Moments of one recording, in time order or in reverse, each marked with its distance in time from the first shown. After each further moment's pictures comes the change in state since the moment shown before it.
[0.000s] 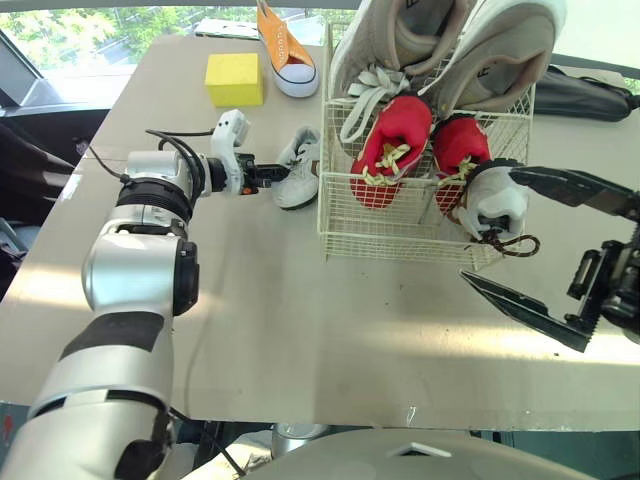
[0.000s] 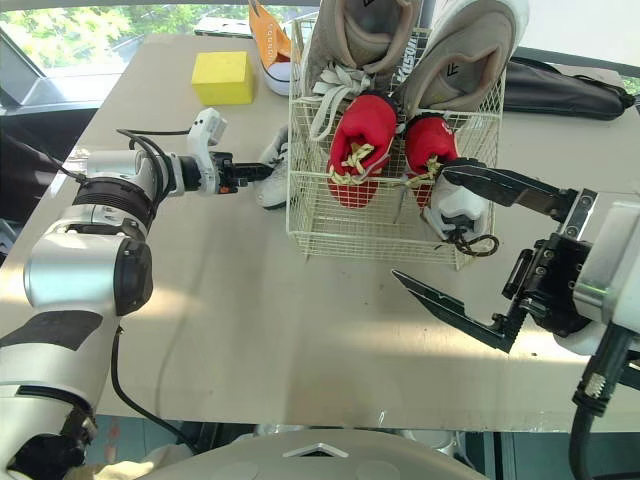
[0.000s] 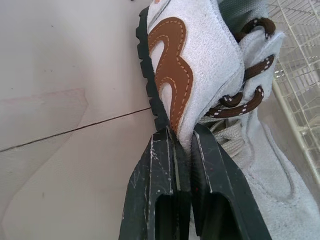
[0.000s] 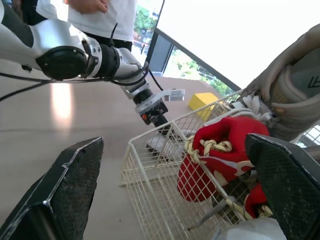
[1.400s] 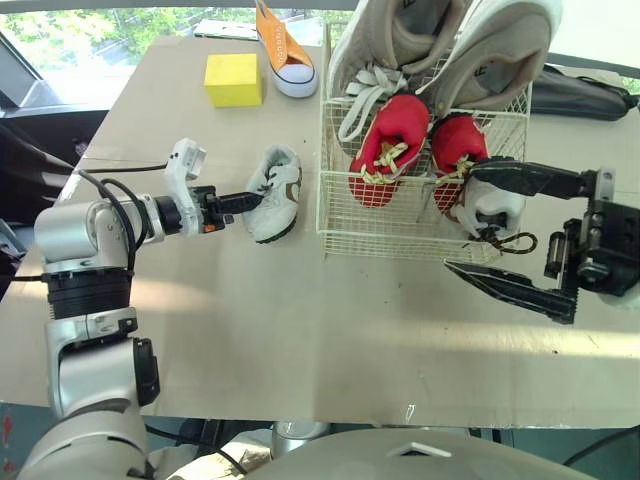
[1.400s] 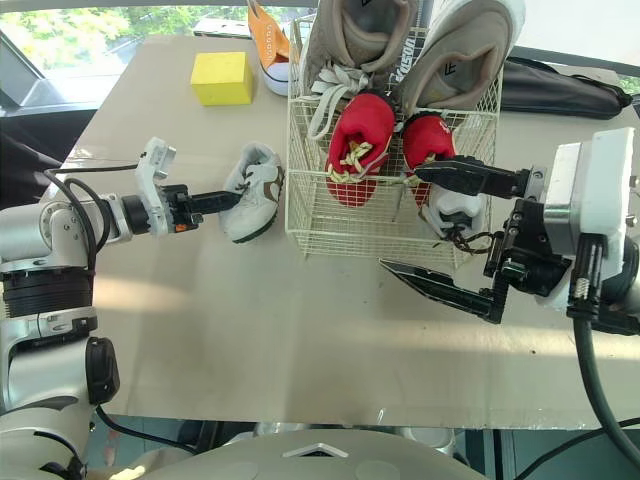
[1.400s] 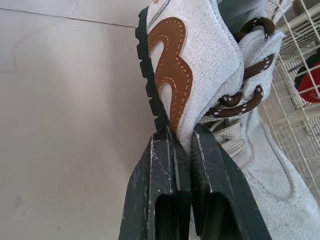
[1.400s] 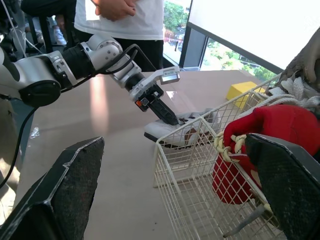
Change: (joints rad) left arm 0.591 0.149 0.282 -1.079 -0.280 0.589 0.118; right arm -0.401 0.045 0.200 0.181 0.080 0.276 0.134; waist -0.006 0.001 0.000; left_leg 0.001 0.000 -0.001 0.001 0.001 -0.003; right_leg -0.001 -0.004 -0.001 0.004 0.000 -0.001
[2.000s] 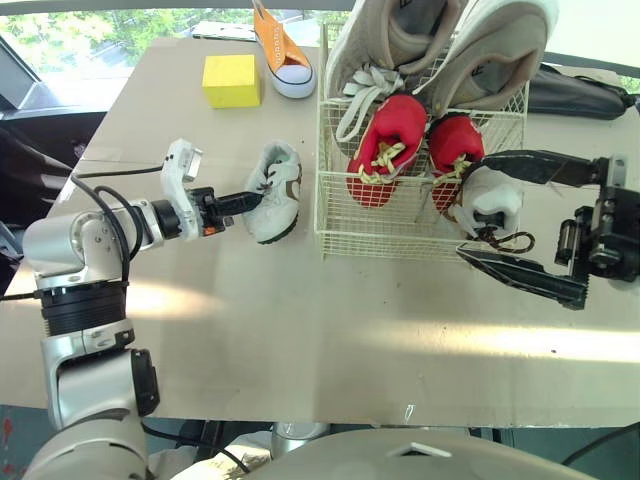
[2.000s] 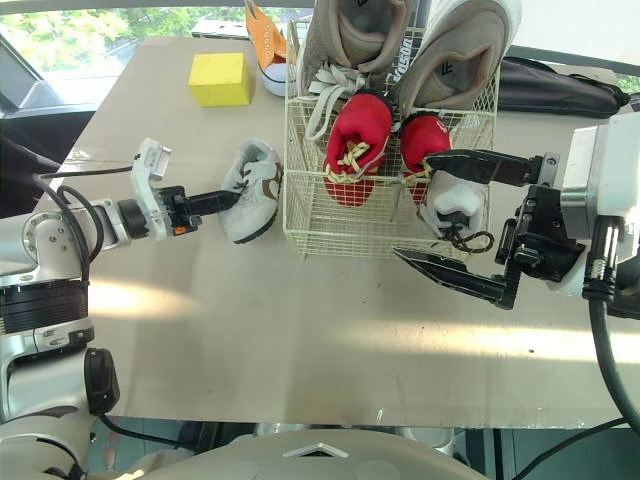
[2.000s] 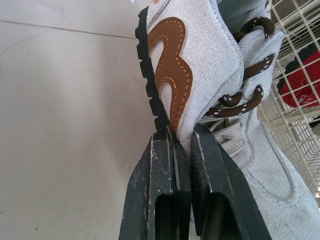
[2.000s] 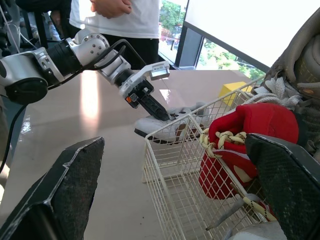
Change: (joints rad) left arm 0.069 -0.007 0.049 -0.090 -0.099 0.016 0.088; right arm -0.042 0.019 0.002 0.040 -0.043 0.024 0.067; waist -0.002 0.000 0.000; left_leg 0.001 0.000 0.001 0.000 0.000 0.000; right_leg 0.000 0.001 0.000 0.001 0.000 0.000
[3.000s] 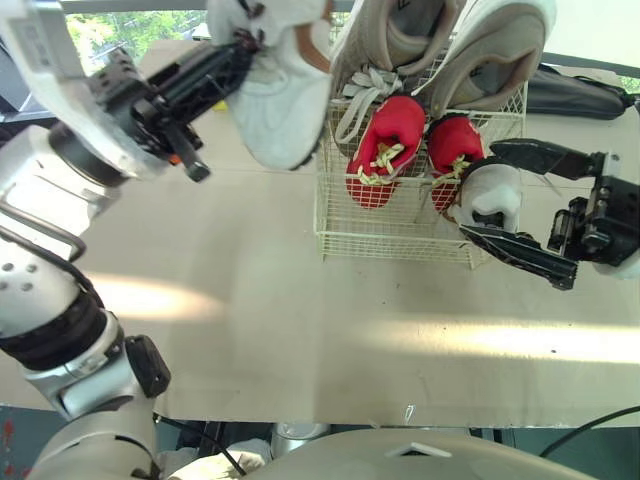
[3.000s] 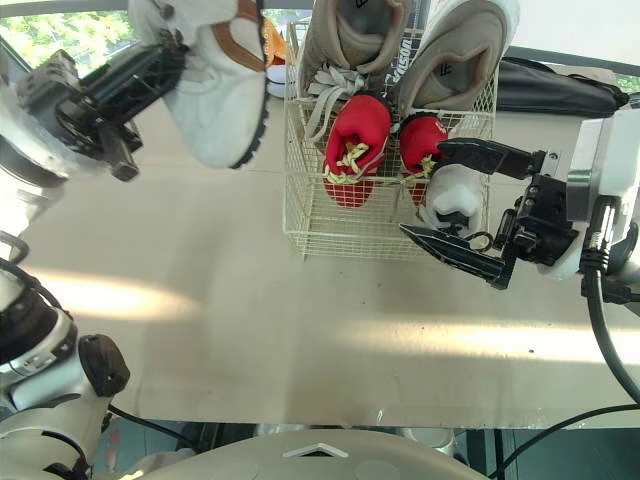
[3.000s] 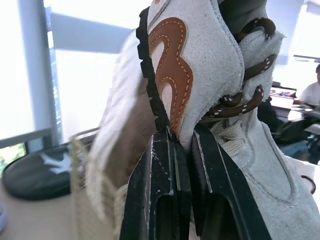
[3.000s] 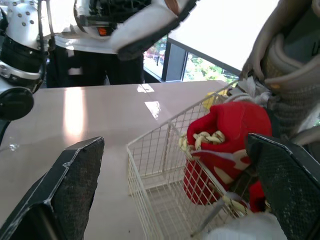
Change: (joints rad) left arm 0.005 -0.073 0.167 -0.674 -0.400 -0.353 0.169; right arm -0.007 0.152 0.063 0.071 -0.150 -0.030 0.048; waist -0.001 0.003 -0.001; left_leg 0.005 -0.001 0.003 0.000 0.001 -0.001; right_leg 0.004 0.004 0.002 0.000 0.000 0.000
